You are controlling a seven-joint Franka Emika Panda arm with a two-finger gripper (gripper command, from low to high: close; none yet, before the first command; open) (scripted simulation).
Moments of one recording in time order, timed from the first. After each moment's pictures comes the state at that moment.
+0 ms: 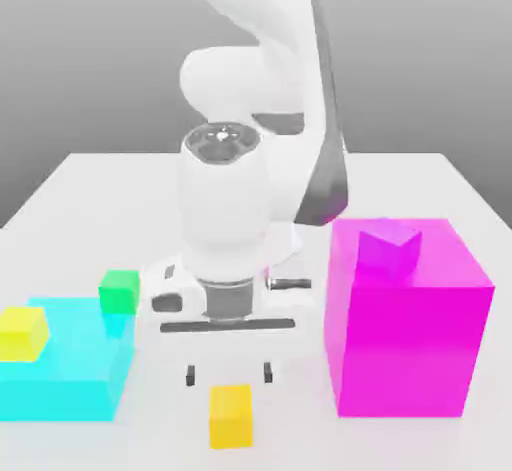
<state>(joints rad) -0.03 0.28 -0.03 -2.58 0.03 2.86 0.63</state>
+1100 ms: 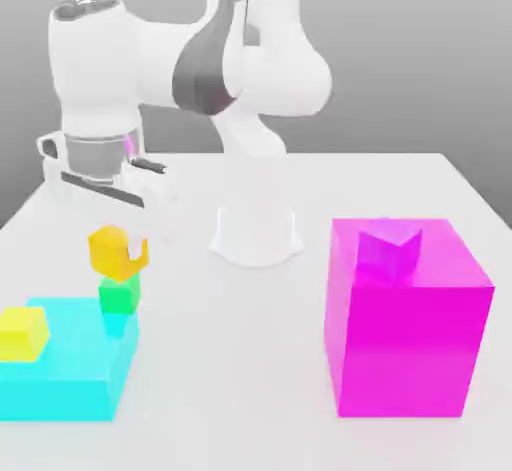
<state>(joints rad) -0.41 -0.45 -0.19 -2.85 -0.12 2.41 0.99</state>
